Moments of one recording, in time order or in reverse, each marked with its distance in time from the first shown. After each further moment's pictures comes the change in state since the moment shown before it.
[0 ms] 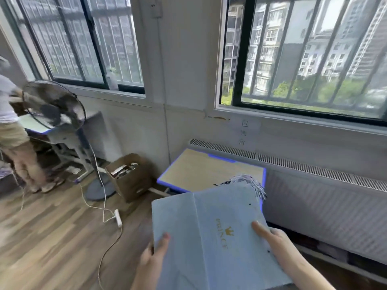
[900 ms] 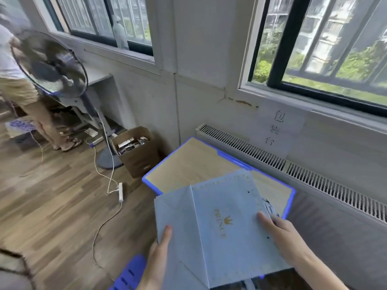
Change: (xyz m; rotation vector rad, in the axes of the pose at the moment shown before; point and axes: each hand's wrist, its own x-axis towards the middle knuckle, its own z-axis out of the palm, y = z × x) left_hand 0.215 -0.018 0.204 -0.253 0.194 -0.154; right_hand 0.306 -0.076 -0.108 -0.293 -0.068 0.026
